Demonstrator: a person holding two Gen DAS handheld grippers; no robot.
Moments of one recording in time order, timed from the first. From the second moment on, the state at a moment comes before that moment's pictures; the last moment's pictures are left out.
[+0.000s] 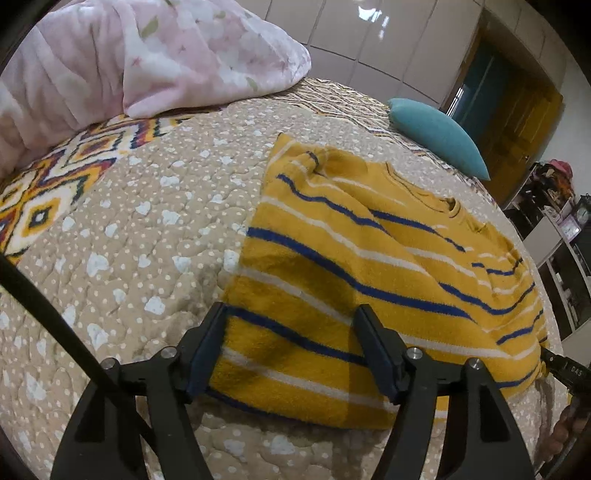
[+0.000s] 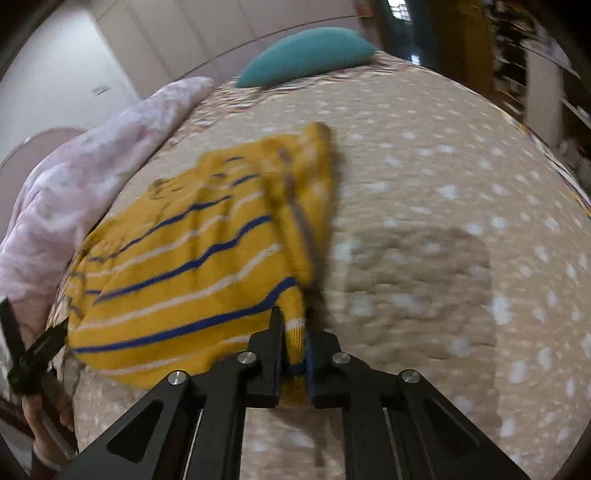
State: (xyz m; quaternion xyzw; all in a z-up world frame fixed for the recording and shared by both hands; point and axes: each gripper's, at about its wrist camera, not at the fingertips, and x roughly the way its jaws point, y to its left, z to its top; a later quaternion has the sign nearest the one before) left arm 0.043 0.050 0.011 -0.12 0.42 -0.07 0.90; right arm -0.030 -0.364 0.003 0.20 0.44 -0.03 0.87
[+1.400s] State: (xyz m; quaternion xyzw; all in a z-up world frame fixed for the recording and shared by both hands) left arm 0.032 0.079 0.012 -0.22 0.39 -0.11 0.89; right arm -0.064 -0.381 -0.005 0.40 0.35 -0.03 0.84
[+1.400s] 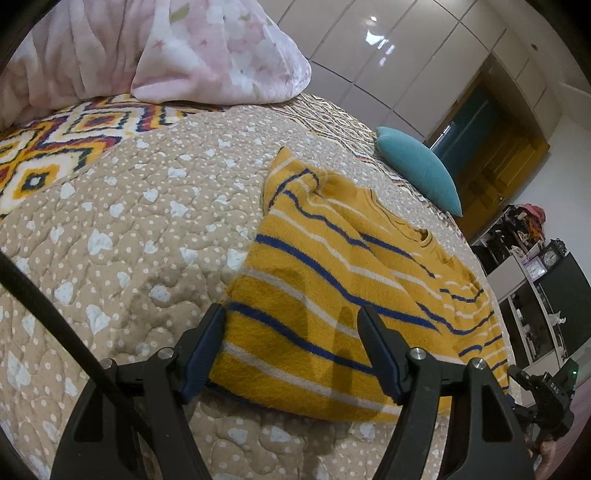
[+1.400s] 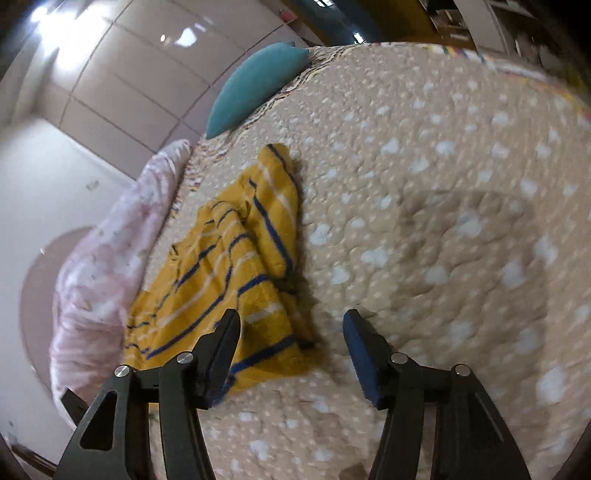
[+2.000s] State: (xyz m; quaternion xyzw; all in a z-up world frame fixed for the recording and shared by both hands) left arm 0.008 0.174 0.036 -0.32 0.36 -0.04 0.88; right arm 0.032 -0.226 0.115 0.18 0.36 0.01 0.91
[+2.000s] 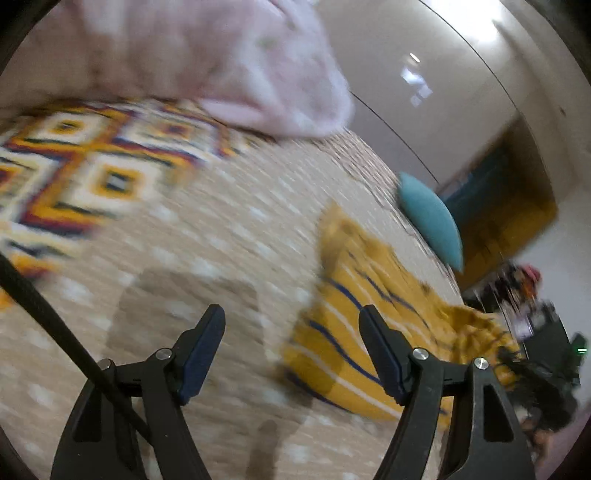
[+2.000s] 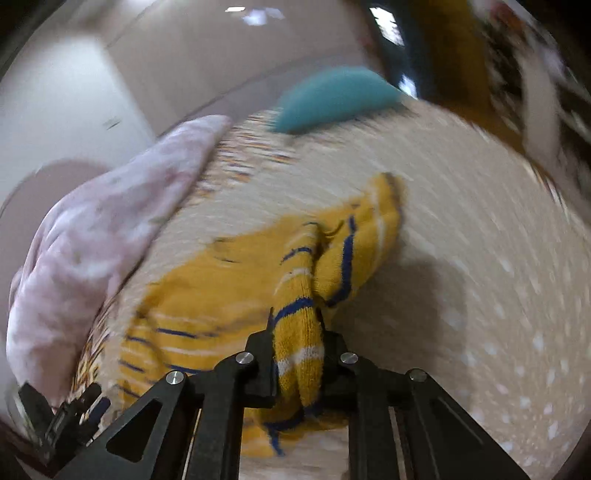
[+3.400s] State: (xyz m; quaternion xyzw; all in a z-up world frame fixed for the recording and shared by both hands) left arm 0.081 0.091 0.022 -0.24 0.43 -0.17 0.85; right arm 0.173 -0.170 0.033 0.22 0.49 0.10 0.84
